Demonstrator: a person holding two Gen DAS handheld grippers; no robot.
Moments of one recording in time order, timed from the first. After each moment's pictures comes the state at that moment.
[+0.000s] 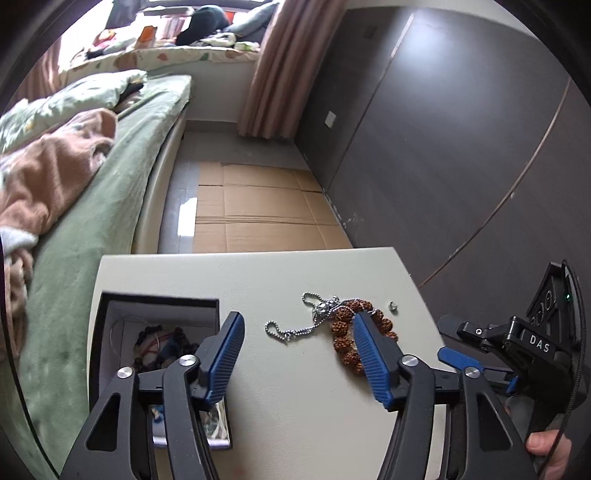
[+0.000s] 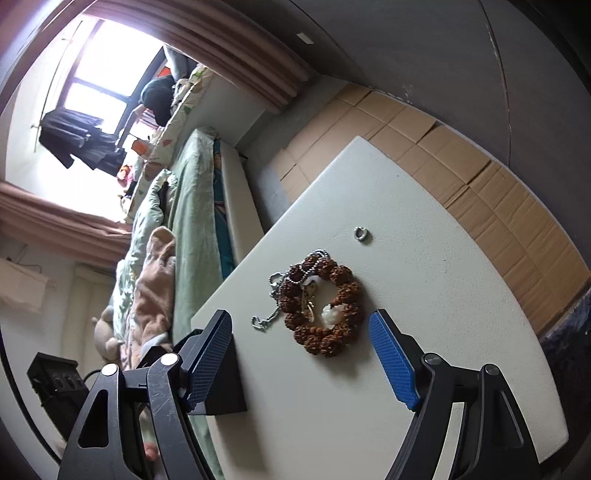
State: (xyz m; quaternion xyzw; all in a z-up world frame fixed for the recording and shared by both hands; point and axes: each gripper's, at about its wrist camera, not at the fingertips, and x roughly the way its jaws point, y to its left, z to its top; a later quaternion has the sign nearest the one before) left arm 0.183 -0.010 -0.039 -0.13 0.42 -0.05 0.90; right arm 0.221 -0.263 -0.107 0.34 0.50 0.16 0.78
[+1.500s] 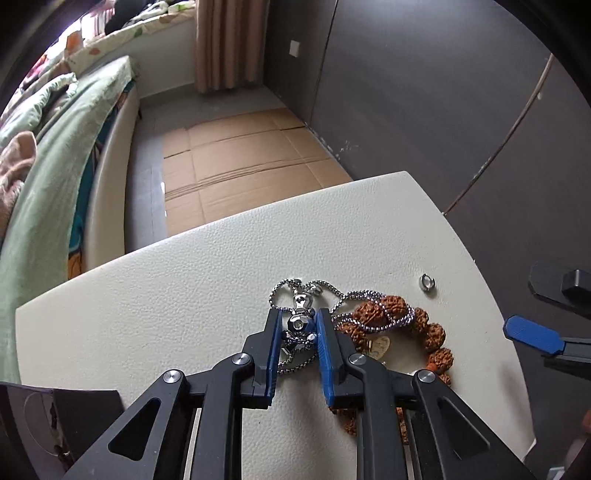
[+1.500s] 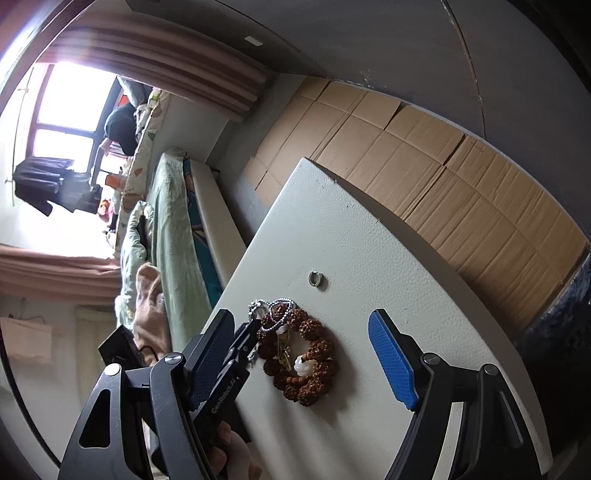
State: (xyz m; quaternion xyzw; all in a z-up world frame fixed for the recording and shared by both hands) left arm 0.275 -0.084 -0.122 -0.03 0.51 -0.09 0.85; right arm 0.258 -0.292 -0.127 0.40 0.53 0.11 0.74
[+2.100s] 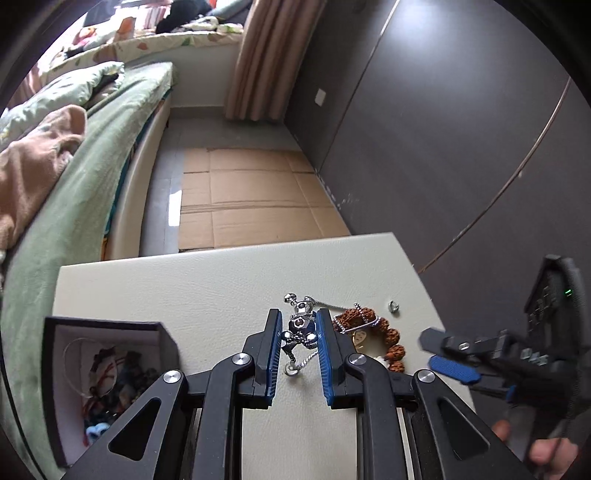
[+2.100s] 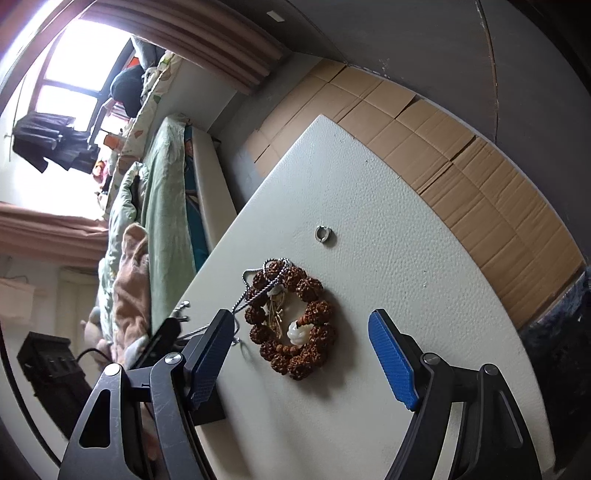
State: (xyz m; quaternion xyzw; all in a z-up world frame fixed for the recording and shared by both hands) left arm 0.216 -0.030 -0.058 -0.13 0.44 -0.07 0.89; right arm 0.249 -0.264 -0.135 0.33 0.55 0.14 0.75
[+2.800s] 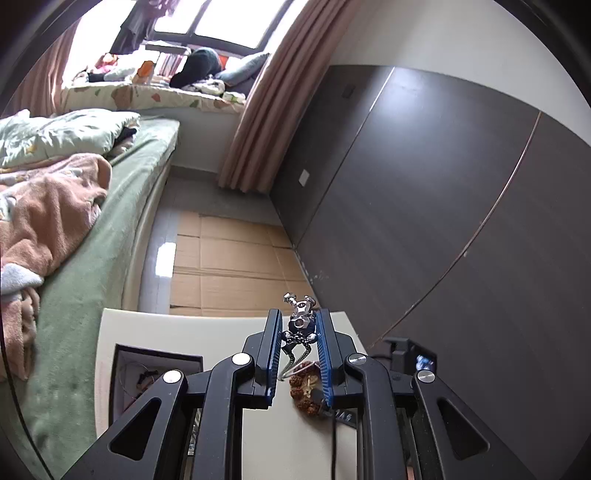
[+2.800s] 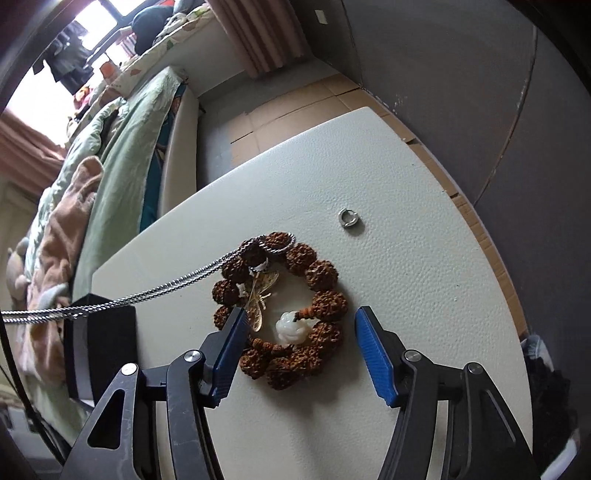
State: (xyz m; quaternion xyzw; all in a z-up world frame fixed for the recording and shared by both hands) left arm 0.145 0.005 0.046 -0.19 0.30 -0.08 0.93; right arm 0.245 -0.202 -0.134 0.13 0.56 0.10 0.81
